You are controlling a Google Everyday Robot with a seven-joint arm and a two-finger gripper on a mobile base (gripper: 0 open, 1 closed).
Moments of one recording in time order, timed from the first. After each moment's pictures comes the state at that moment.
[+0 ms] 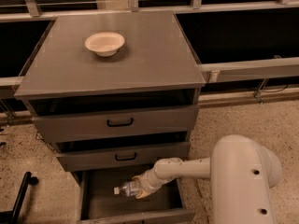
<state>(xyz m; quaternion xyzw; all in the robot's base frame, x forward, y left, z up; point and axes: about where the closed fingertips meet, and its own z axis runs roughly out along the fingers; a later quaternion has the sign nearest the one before) 0.547 0.047 0.267 -0.80 0.53 0.14 0.25</state>
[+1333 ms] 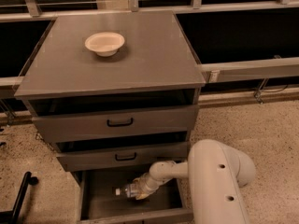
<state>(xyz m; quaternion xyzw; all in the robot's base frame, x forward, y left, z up) 0.570 0.052 0.188 -0.78 0.56 0.14 0.22</state>
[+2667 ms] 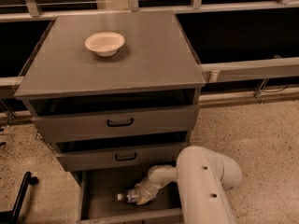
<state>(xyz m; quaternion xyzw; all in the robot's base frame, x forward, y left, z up) 0.563 0.046 0.127 -0.77 0.59 0.15 0.18</state>
